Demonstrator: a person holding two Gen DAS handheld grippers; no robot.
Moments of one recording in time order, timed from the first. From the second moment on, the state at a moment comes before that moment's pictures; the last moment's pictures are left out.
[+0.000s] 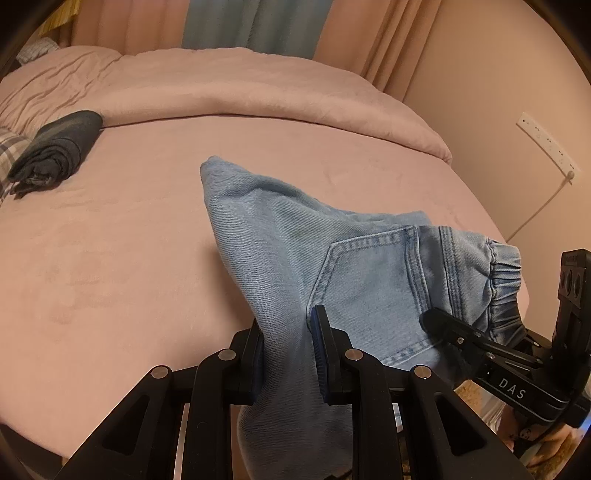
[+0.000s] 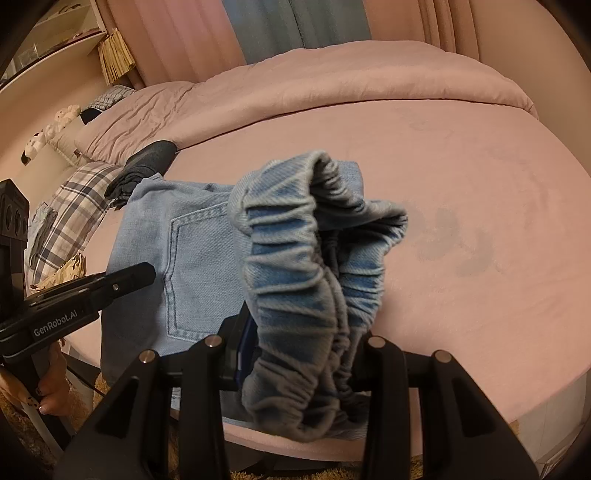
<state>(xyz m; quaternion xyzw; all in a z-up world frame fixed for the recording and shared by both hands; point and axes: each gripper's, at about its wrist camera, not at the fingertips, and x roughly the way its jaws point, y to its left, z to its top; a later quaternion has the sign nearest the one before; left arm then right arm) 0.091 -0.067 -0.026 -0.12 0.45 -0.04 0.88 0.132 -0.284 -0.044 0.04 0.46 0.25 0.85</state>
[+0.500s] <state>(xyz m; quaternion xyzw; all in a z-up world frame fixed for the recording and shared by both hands) 0.115 -0.059 -0.018 -0.12 0.43 -0.04 0.89 0.155 -0.279 -0.038 0.03 0.45 0.25 0.86</state>
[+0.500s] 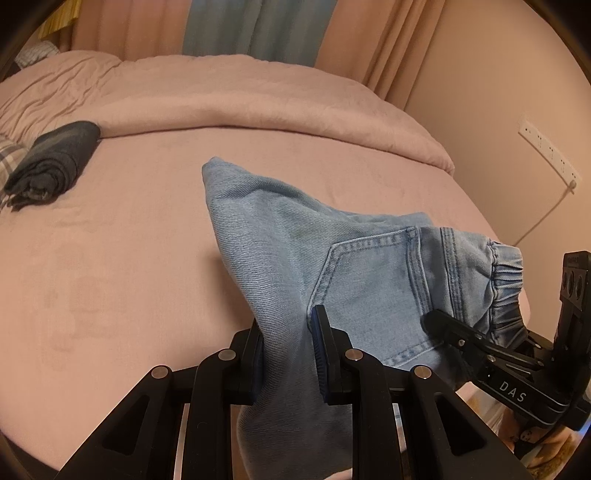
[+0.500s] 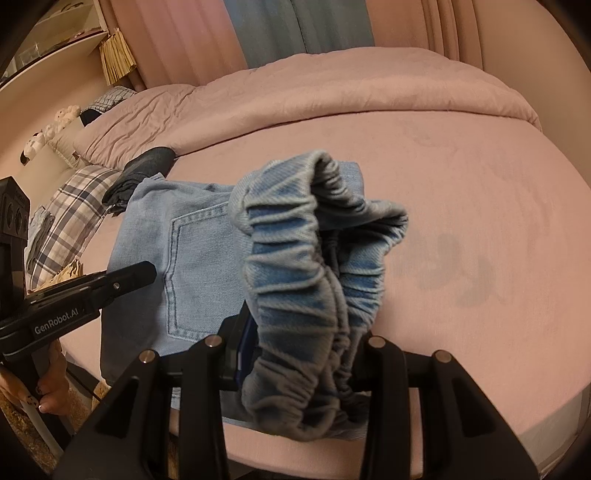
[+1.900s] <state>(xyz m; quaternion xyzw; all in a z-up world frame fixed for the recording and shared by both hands) 0.211 -0.021 -0.121 -0.13 0.51 0.03 0.85 0.256 -0.243 -0.124 -0.03 0.53 0.20 0.82</state>
